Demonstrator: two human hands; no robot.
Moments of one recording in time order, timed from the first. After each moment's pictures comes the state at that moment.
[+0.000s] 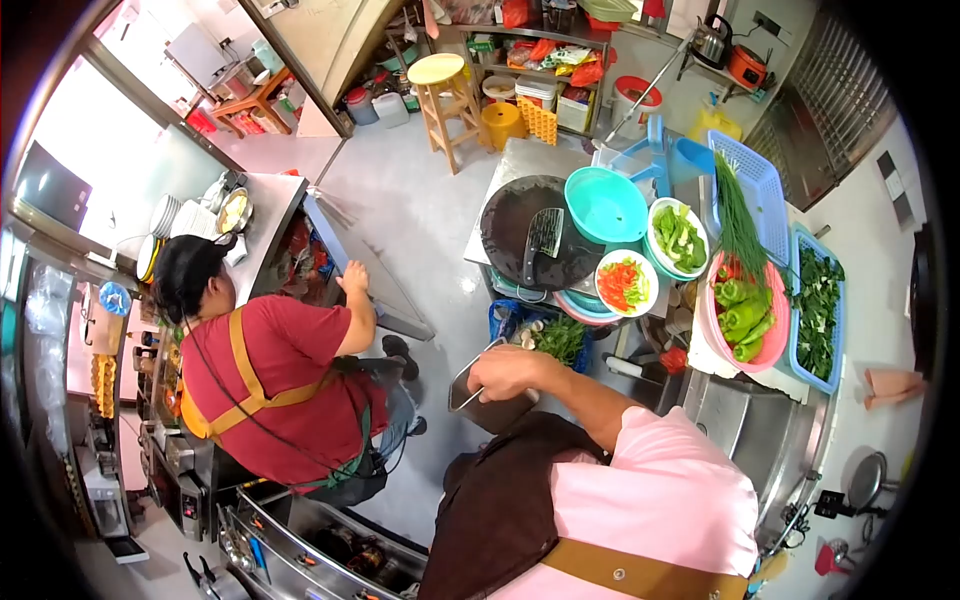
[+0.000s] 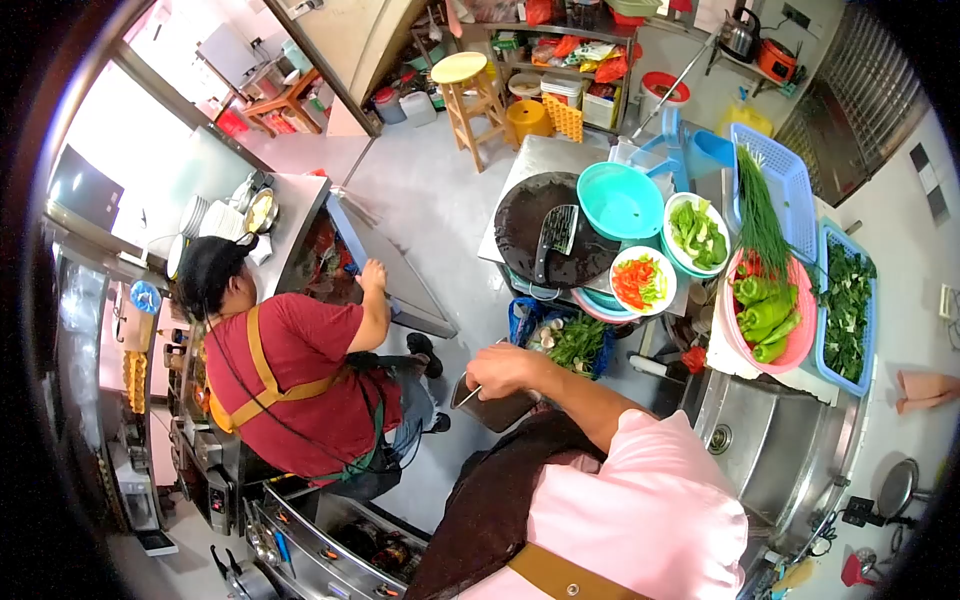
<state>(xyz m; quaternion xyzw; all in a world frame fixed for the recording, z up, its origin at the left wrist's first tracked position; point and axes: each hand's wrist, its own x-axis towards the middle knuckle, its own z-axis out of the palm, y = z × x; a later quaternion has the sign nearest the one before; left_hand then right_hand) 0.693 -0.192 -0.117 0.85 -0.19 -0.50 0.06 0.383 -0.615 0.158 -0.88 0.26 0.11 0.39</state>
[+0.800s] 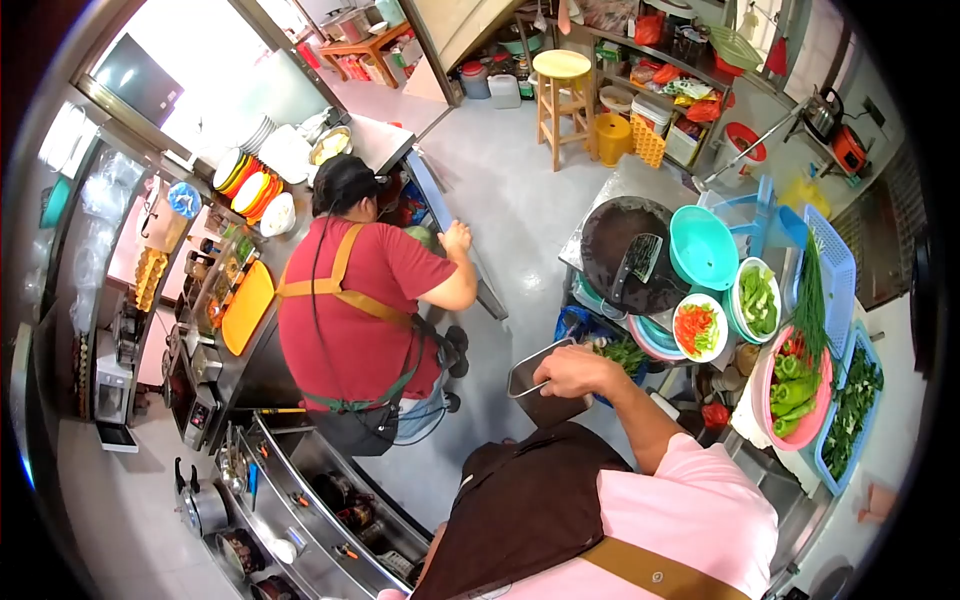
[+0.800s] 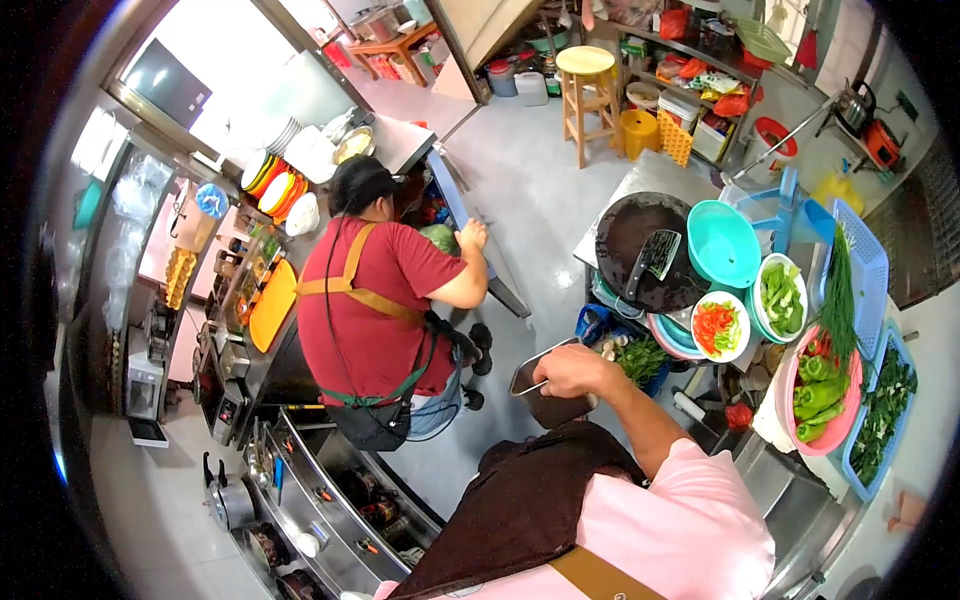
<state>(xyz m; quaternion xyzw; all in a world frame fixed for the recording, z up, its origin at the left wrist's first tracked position) 0.683 -0.138 -0.109 0.86 -0.12 -0.48 0.11 0.413 -0.630 0.164 -0.88 0.25 0.13 0.39</state>
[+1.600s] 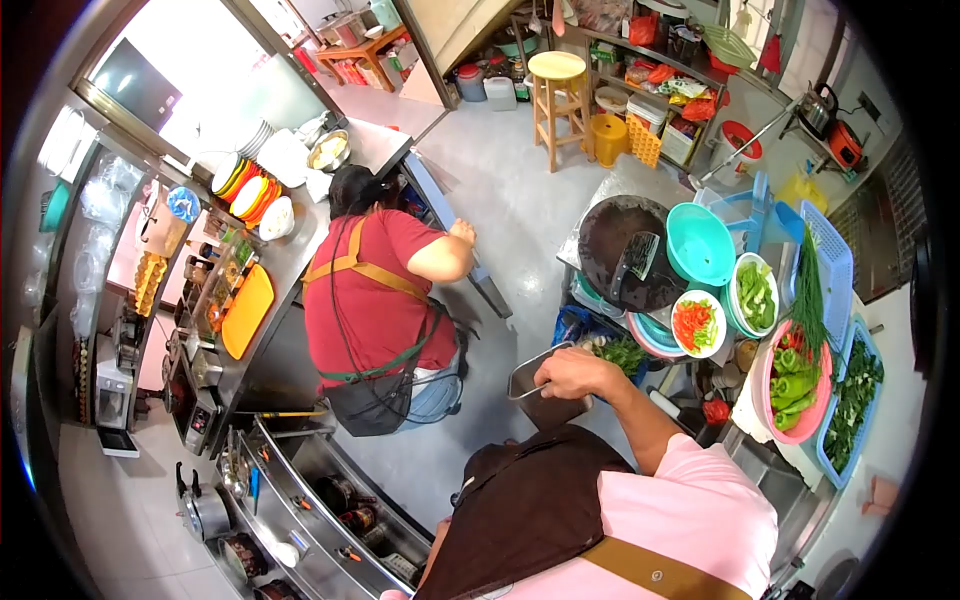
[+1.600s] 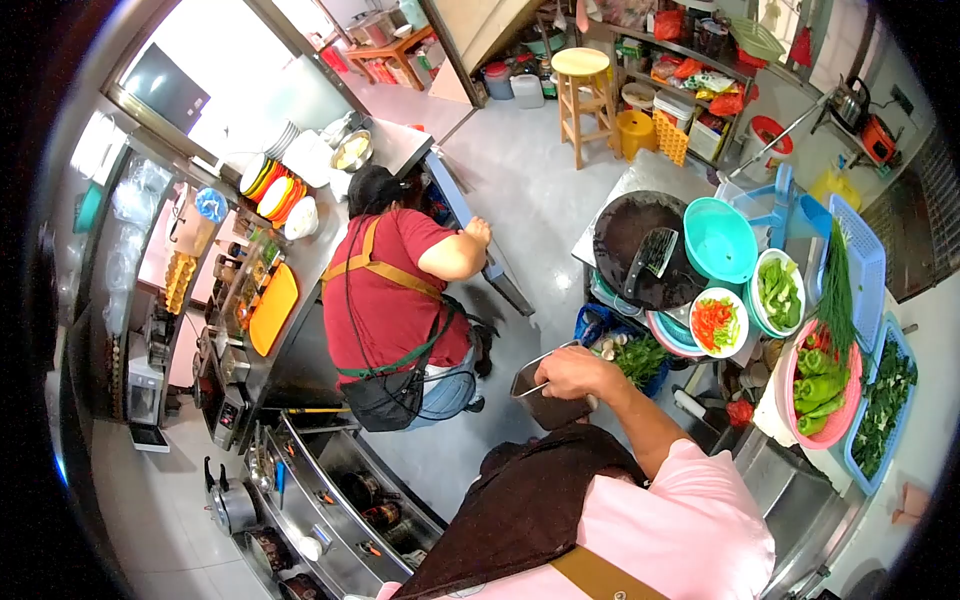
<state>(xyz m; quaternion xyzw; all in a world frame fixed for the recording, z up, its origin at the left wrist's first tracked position) 0.679 -0.142 -0.106 0.86 -0.13 -0.49 0.11 0.411 -0.618 0.156 -0.88 0.25 0.11 0.39</state>
